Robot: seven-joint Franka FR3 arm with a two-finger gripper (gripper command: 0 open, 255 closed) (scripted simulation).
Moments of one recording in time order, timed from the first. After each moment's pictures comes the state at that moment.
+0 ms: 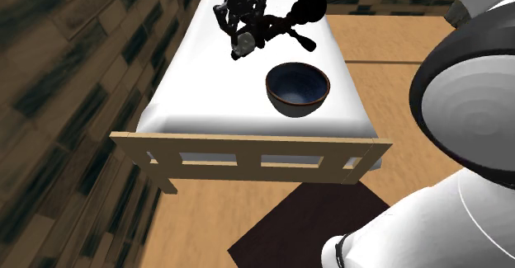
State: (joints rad) arm -0.13 0.01 -0.01 -1.64 0.00 1.64 -0.11
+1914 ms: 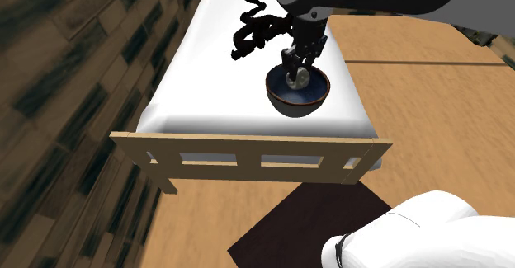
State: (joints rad) arm -0.22 -0.36 -0.13 -2.22 -0.05 1.86 -0.31
